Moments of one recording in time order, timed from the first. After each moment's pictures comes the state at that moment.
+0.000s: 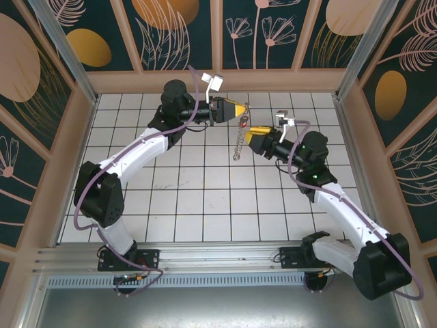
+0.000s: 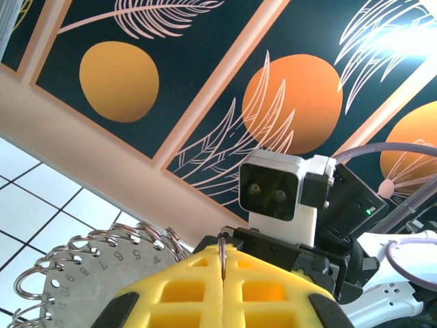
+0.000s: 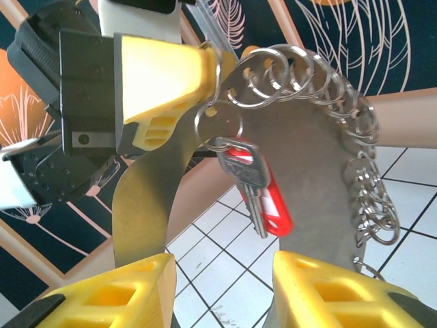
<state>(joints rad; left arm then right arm) -0.54 1.74 1.45 0.39 1.01 -0.73 0.37 1.06 0.68 0.43 -0.68 0.54</state>
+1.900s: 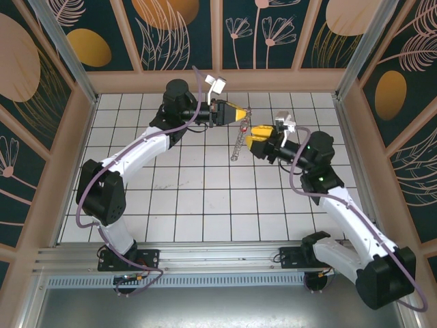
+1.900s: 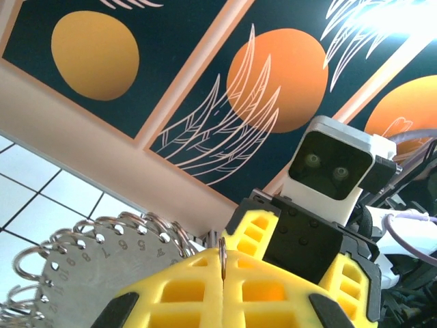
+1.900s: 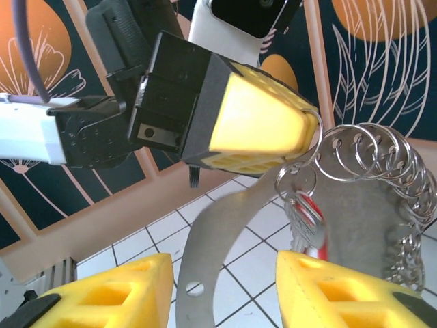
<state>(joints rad) -0.54 1.76 1.47 0.36 1.10 -0.71 0.36 0.95 0.72 0.30 -0.72 0.29</state>
